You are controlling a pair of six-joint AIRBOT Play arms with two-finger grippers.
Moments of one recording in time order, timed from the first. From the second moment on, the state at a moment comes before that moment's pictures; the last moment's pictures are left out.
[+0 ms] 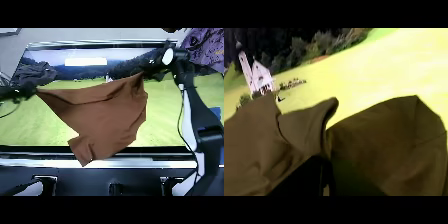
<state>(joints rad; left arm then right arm) 0.23 -1.30 1.15 1.16 -0.81 -1.62 0.15 -1.89 2.01 -1.30 1.14 2.12</state>
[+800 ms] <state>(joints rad) 0.26 -1.48 1.20 1.10 -0.91 -1.65 -0.11 -1.53 1.67 -1.07 1.50 1.68</state>
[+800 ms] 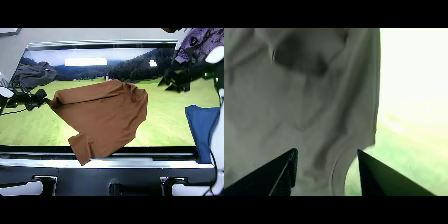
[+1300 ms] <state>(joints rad) 0.28 -1.48 1.21 1.10 -0.99 -1.65 0.32 -1.11 0.67 -0.71 1.09 1.64</state>
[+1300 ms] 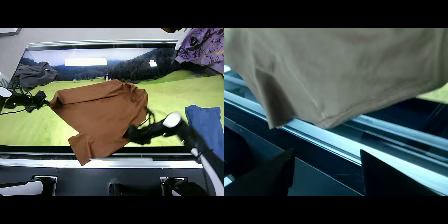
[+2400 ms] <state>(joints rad) 0.28 -1.48 1.21 1.10 -1.00 -1.65 0.78 -1.26 0.53 -0.41 0.53 1.76</state>
